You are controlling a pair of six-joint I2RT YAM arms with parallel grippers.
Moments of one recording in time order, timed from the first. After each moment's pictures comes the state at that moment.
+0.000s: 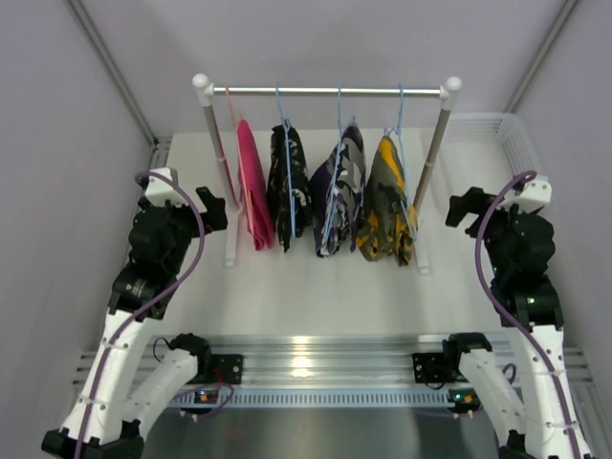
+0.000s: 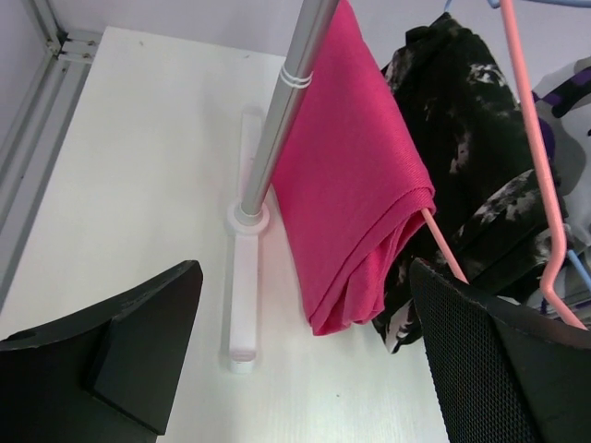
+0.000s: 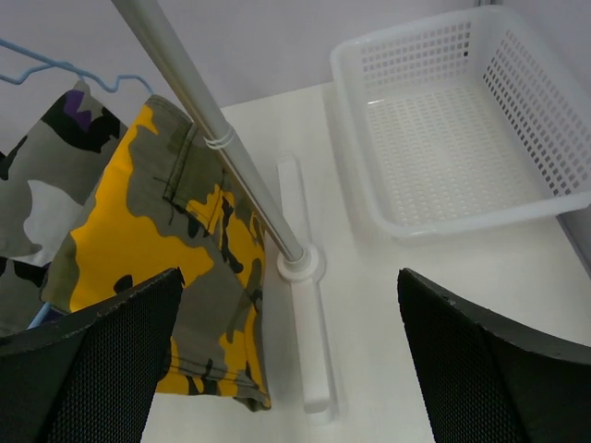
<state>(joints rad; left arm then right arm) -0.26 0.71 0.94 -0.41 -0.19 -0.29 0.05 0.61 0.88 -0.41 0.11 0.23</state>
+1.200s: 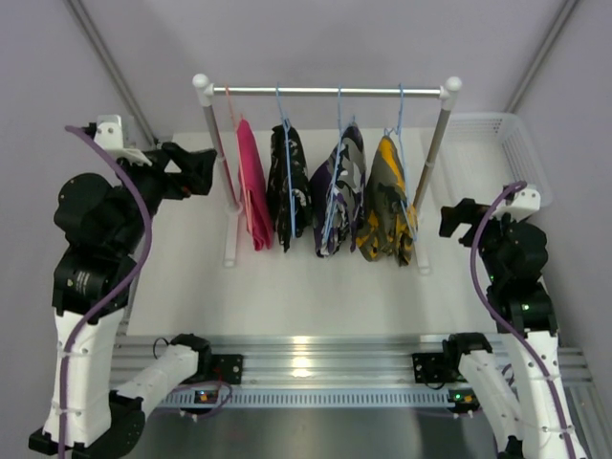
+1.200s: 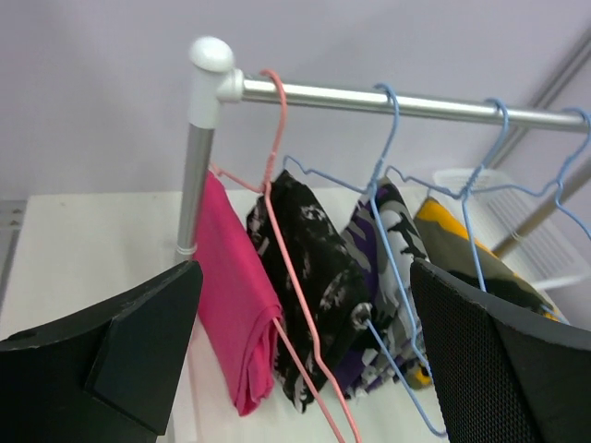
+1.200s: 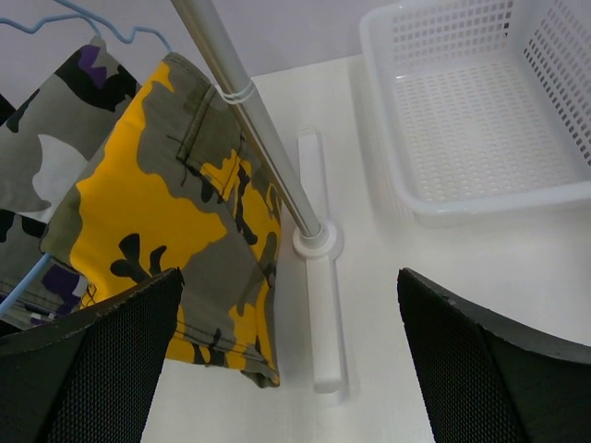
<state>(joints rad) -0.26 0.90 1.55 -0.57 0.00 -0.27 0.05 0.55 0.79 -0.40 0.03 0.23</state>
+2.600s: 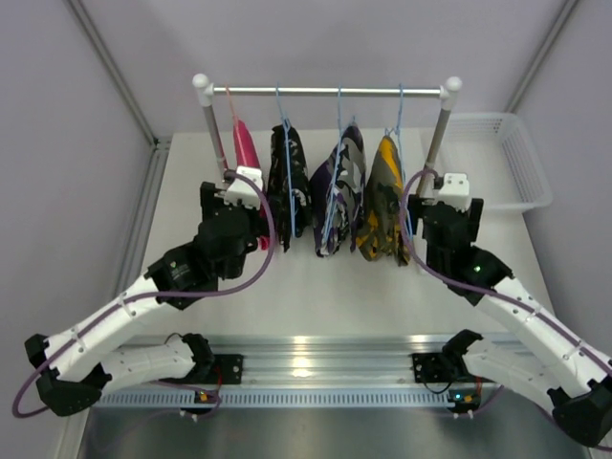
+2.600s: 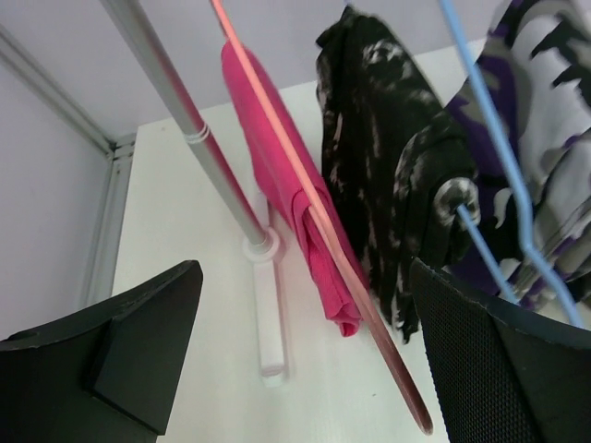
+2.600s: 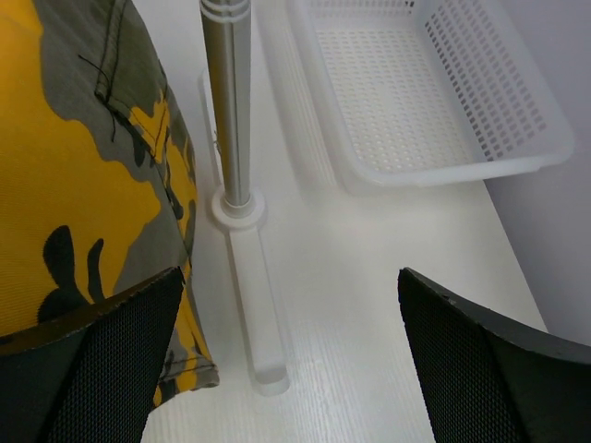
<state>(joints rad) -0.96 0.96 1.10 -0.41 -0.88 -0.02 0.62 0.88 0.83 -0.38 0.83 0.16</state>
